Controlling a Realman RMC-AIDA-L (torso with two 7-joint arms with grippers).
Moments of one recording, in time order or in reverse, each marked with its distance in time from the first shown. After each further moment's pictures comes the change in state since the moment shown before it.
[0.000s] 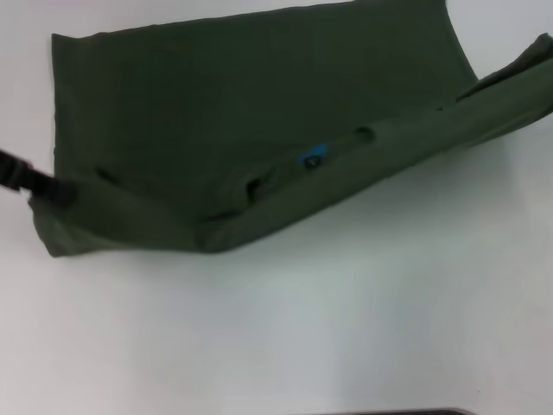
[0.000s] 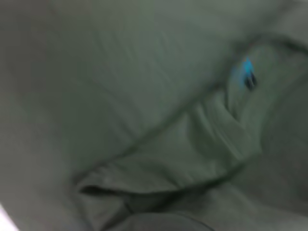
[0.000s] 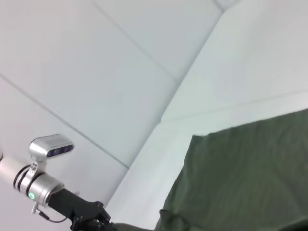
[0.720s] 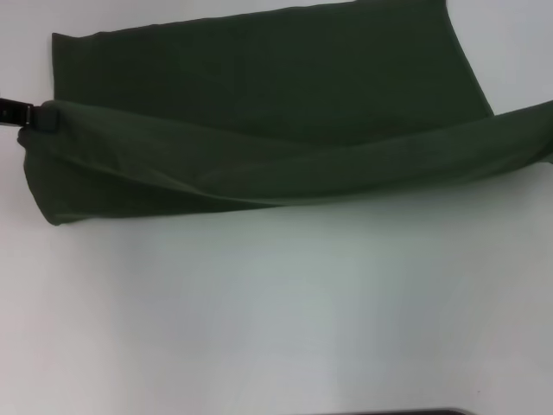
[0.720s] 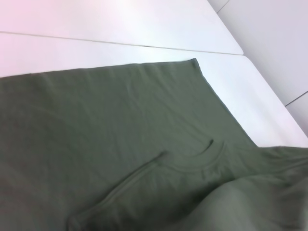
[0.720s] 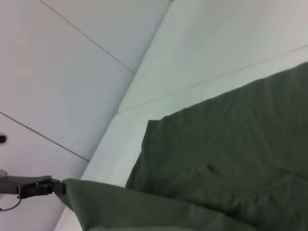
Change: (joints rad) left arm 0.078 0.031 -0.166 -0.024 -0.213 -0.061 -0.020; right arm -0.031 0.020 0.010 0.014 -0.116 0.072 -0.009
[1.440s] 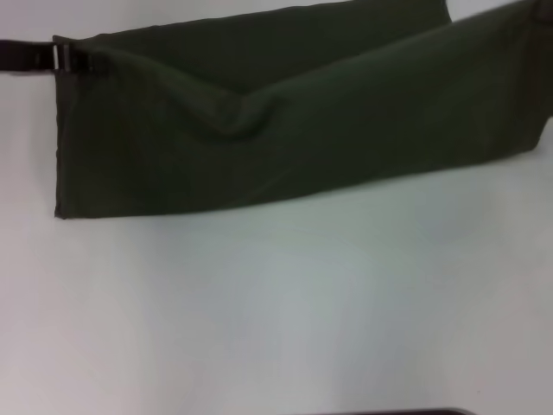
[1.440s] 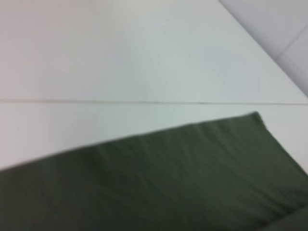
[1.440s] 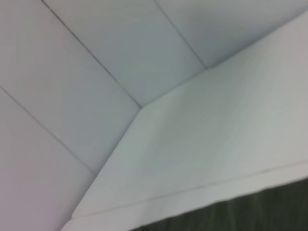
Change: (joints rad) left arm -0.035 -0.136 0.134 -0.032 -0.039 -0.478 -0.034; right arm 0.089 0.153 0.123 0.006 0.055 0.367 -0.151
